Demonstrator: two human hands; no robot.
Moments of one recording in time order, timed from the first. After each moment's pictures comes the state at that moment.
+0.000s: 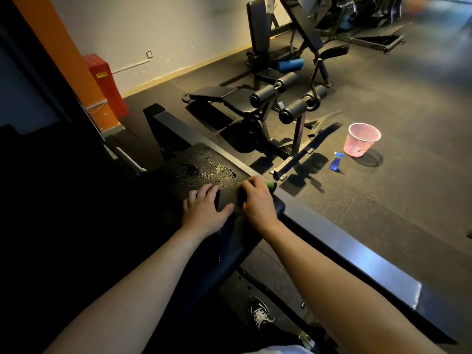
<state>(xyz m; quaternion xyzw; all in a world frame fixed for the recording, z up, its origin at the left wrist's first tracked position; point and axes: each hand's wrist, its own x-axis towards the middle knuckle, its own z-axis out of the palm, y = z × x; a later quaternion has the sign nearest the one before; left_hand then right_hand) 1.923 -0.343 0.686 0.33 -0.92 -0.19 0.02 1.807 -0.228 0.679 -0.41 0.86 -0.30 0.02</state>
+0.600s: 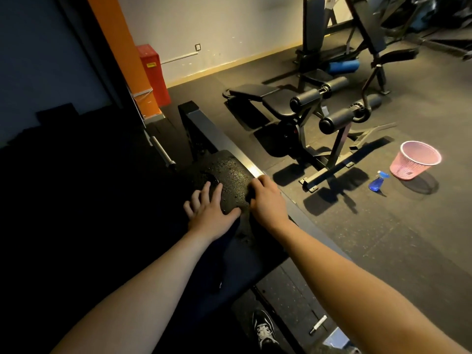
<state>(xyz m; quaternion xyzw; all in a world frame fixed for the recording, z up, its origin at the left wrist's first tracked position) 1.894 -0.369 0.680 0.47 -0.87 -0.16 -0.01 1.747 -0.288 0.669 -0.48 0.83 -0.27 0.05</state>
